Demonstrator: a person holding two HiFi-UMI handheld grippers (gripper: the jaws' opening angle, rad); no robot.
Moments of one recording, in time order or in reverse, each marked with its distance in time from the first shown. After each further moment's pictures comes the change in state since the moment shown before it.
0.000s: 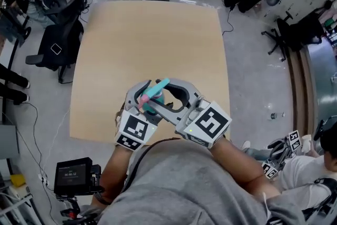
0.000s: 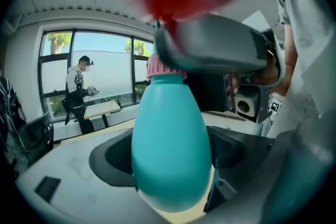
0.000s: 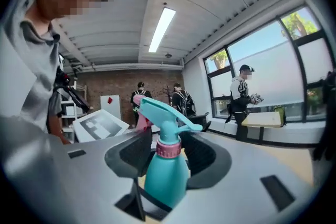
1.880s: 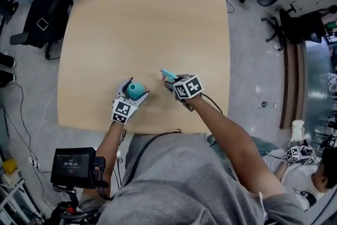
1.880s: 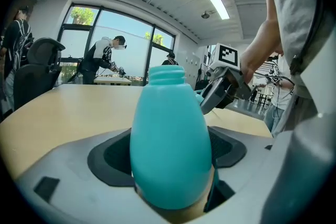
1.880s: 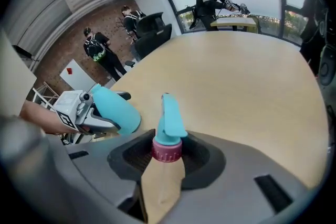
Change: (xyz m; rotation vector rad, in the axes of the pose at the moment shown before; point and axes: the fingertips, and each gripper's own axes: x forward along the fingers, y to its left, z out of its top) left arm 0.071 0.031 -0.283 -0.208 0.002 0.042; right arm -0.010 -0.111 -0.387 0.471 0.839 -0.144
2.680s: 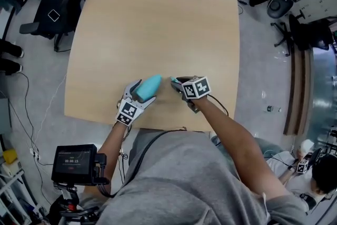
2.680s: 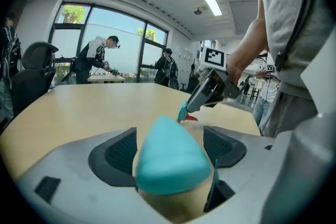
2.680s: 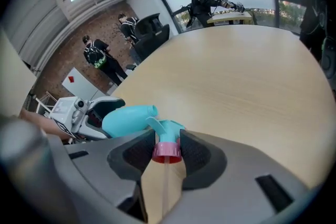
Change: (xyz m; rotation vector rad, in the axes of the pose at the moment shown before) left arm -0.041 -0.034 -0.011 0.049 0.053 -0.055; right arm 0.004 0.027 -0.020 0.064 -0.028 0.046
